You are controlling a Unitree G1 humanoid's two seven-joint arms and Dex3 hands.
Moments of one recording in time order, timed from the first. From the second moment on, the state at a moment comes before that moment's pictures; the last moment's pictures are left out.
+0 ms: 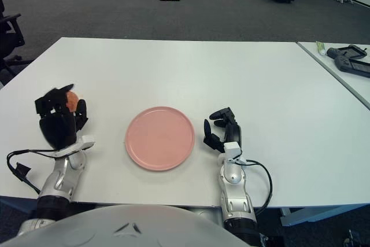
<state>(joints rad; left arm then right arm) 0.07 0.14 0.08 0.31 0.89 -0.20 0.99 0.23 0.01 -0.04 0.13 -0.15 -0.29 -0.22</state>
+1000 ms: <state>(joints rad) -0.26 0.32 -0.05 0.73 0.74 0.07 0.66 0.22 0.01 -0.04 0.13 -0.14 -0.28 -0.21</state>
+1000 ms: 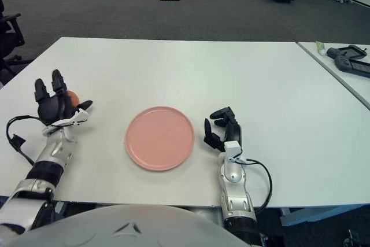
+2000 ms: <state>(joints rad) -0.57 0.40 -0.23 1.28 0.62 -0.07 0.61 0.22 0.02 -0.04 0.14 -0.12 -0.31 -0.19</state>
